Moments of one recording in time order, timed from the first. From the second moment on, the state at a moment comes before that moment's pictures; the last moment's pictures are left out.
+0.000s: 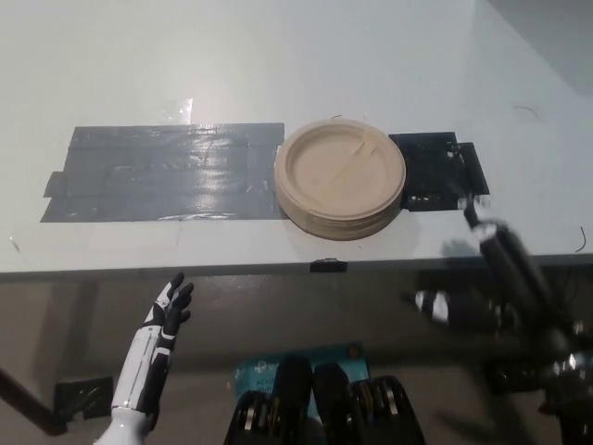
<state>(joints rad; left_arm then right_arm) 0.05 0.08 -0.06 -0.19 0.14 0.04 -0.02 -0.25 -0.26 0.16 -0.27 -0.39 -0.09 0.10</state>
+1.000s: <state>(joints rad) 0.04 0.08 -0.06 -0.19 0.15 0.04 -0.03 -0.66 -0.33 0.46 0.27 -0.79 -0.05 0.16</state>
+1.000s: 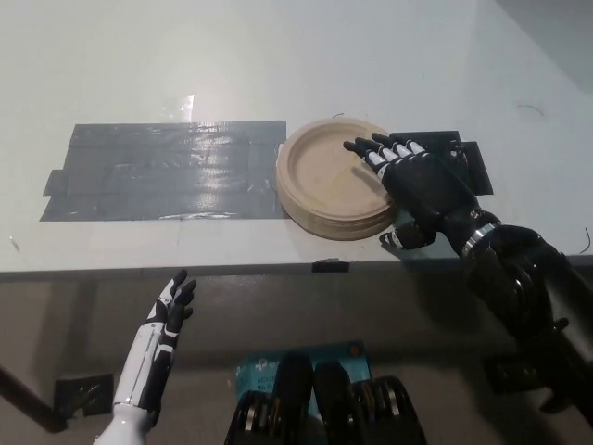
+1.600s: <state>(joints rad) 0.03 0.08 -0.06 -0.19 0.14 0.05 -0.04 -0.70 -0.33 0.53 0.41 -0.86 -0.09 0.12</state>
